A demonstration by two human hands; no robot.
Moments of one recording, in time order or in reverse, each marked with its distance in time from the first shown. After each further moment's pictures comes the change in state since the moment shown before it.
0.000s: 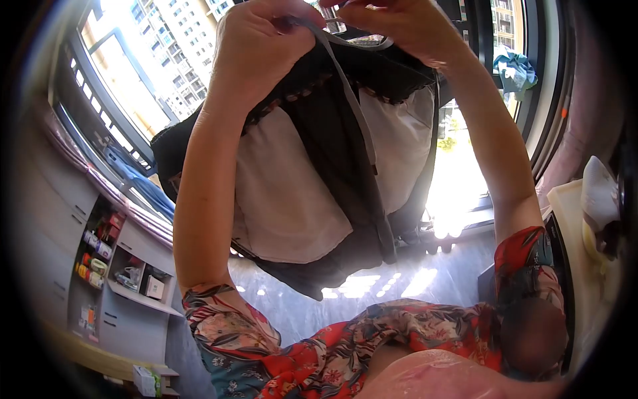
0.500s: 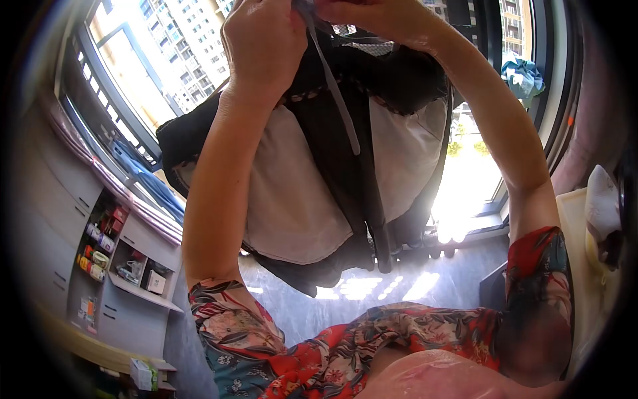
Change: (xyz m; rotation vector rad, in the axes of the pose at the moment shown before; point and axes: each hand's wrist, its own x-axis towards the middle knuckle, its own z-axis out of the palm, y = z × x) left_hand 0.010 0.000 0.011 0.560 0.487 0.444; right_hand 0.030 0.002 0.011 0.044 -0.175 0.202
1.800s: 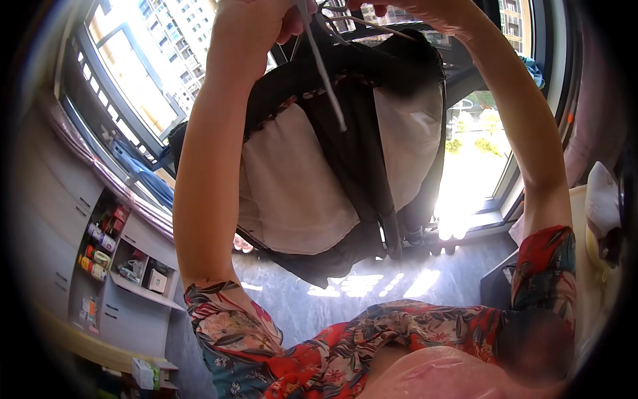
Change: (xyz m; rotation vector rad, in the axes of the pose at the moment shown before) left_hand 0.025 -0.003 -0.011 -0.895 -0.315 -1.014; right_hand -0.007 -0.016 -0.028 0.072 0.075 -0.120
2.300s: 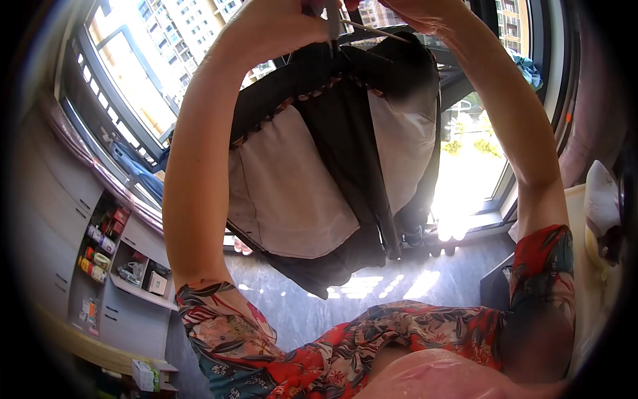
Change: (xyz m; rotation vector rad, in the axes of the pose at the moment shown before) left_hand 0.016 -0.002 0.001 0.562 -0.395 0.191; right_hand 0.010 -0.007 0.016 0.078 0.071 -0.032
